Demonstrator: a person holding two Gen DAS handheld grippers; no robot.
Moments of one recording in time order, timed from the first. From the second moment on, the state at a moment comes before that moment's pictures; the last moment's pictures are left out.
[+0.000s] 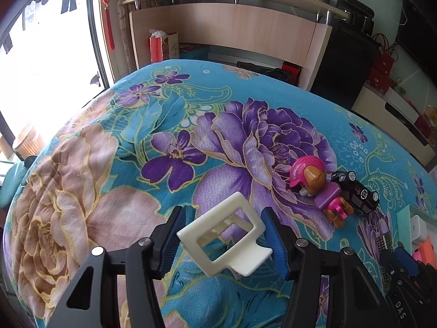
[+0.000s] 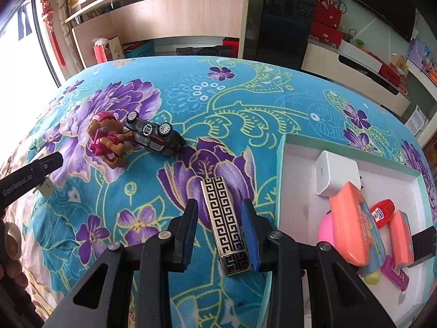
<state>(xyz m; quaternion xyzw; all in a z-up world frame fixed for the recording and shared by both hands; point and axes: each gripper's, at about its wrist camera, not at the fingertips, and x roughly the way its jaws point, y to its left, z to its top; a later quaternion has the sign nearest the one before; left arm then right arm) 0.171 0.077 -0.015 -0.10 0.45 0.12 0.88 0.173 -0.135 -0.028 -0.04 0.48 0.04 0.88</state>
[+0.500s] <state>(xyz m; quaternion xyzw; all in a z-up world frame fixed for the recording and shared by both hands) 0.166 0.058 -0.004 -0.07 0.44 0.11 0.89 0.166 -0.128 -0.029 -0.04 0.49 0.08 0.87</state>
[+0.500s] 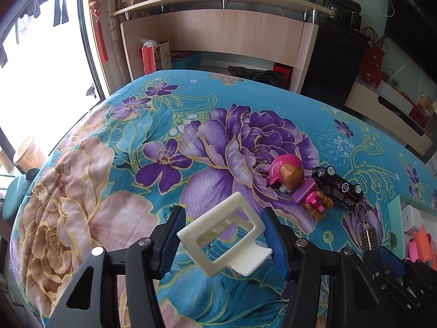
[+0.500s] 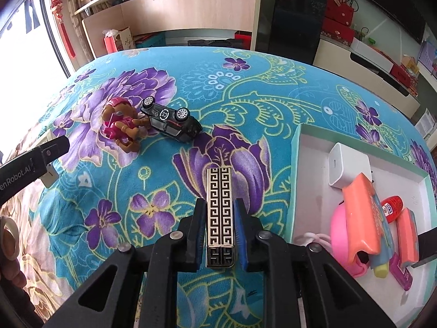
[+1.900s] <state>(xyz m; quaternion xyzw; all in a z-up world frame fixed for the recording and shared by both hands) 0.120 -0.141 0.054 0.07 0.38 -0.13 0.91 0.117 -0.300 0.039 0.07 0.43 -0.04 0.90</state>
